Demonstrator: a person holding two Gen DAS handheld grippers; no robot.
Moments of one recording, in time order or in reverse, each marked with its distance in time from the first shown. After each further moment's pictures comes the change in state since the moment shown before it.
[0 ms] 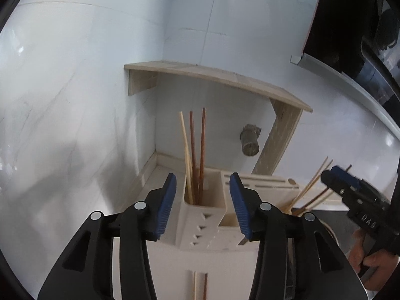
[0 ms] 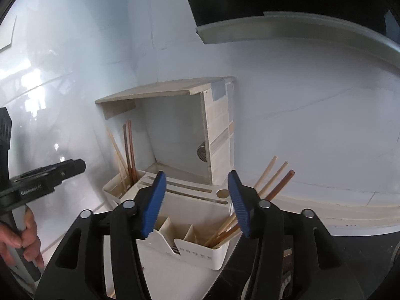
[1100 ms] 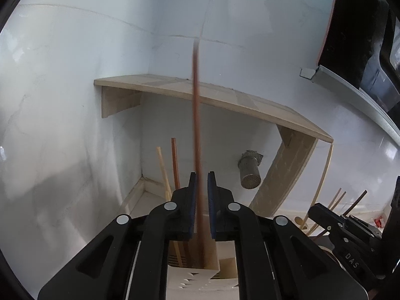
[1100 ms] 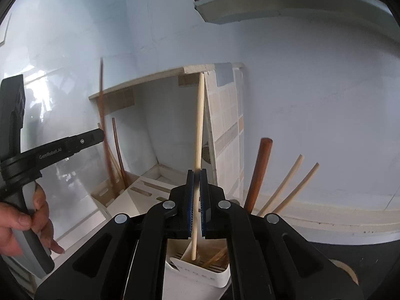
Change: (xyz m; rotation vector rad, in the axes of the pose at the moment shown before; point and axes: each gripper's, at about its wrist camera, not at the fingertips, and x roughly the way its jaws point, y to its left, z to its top) left arm 0.053 -0.015 0.030 -0.012 -0.095 -0.028; right arm 0.049 -0.006 -0.005 0.015 0.007 0.056
